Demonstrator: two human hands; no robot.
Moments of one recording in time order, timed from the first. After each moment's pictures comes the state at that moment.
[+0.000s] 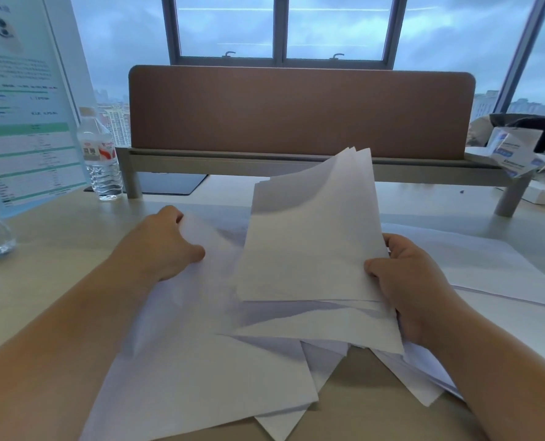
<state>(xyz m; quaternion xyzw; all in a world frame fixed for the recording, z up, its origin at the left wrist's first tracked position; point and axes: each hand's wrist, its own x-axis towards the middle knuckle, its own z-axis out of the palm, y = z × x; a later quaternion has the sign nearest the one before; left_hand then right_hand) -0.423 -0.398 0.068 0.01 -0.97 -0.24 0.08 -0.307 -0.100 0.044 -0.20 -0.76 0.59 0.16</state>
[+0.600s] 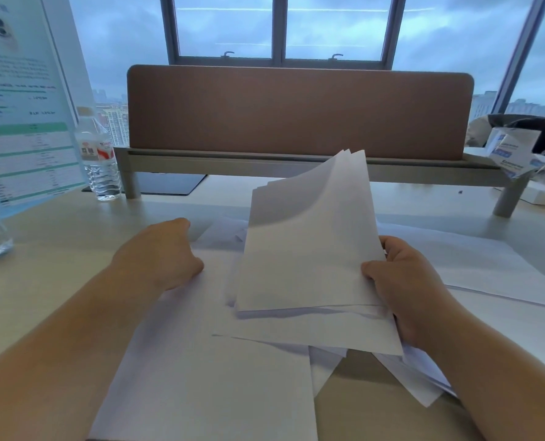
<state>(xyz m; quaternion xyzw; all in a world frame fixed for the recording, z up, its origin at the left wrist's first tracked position) -0.422 -0.397 0.060 -0.03 -0.99 -0.13 0.07 -0.309 -0.100 0.040 -0.20 -0.76 0.60 0.15</state>
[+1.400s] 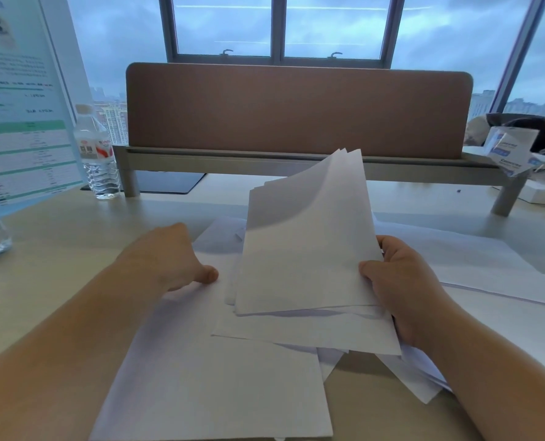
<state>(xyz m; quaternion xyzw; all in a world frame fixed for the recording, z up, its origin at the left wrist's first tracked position) -0.421 -0.392 0.059 -0.01 -1.00 -0.10 0.03 -0.309 -0.102 0.037 -0.19 -0.77 0.59 0.16</state>
